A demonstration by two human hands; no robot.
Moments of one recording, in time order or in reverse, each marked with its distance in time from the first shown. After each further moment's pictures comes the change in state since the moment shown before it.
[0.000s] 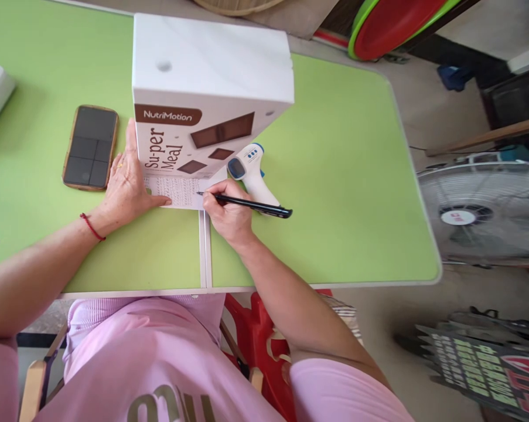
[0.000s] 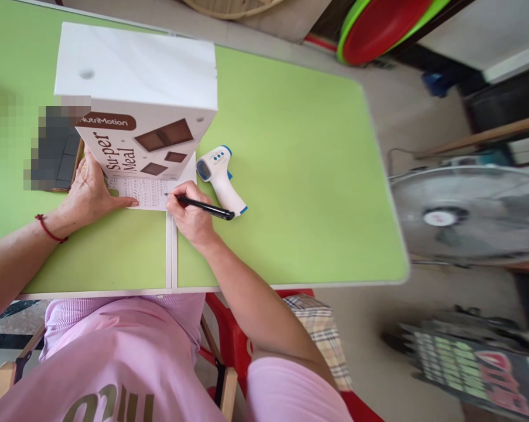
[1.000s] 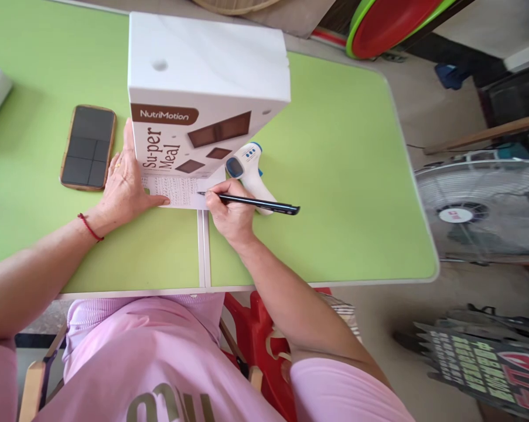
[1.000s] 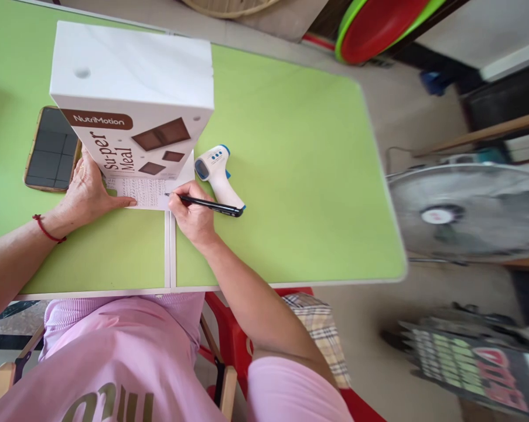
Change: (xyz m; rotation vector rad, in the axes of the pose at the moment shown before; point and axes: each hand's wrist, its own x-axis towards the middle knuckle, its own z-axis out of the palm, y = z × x) left_hand 0.001 -0.003 -0.001 -0.014 -0.006 -0.002; right_hand -0.001 0.001 -0.001 0.008 0.079 -0.017
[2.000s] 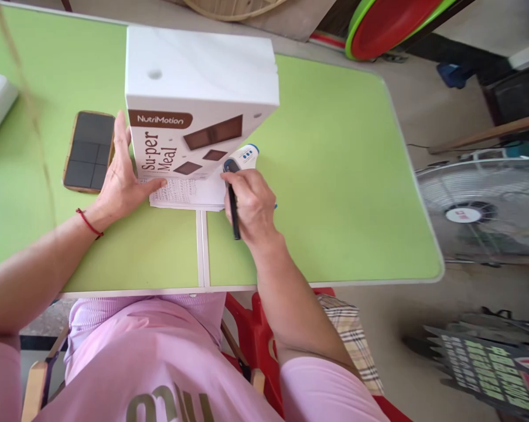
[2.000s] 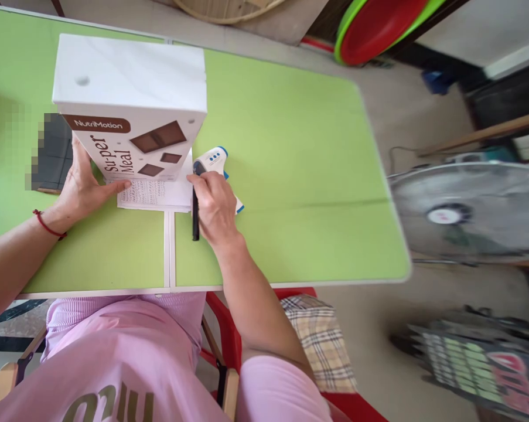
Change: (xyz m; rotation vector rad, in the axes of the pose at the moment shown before) left_hand 0.008 0.007 -0.019 -0.102 -0.002 -0.013; right_hand 0.009 0.026 -0.033 -0.460 -0.040 -0.268
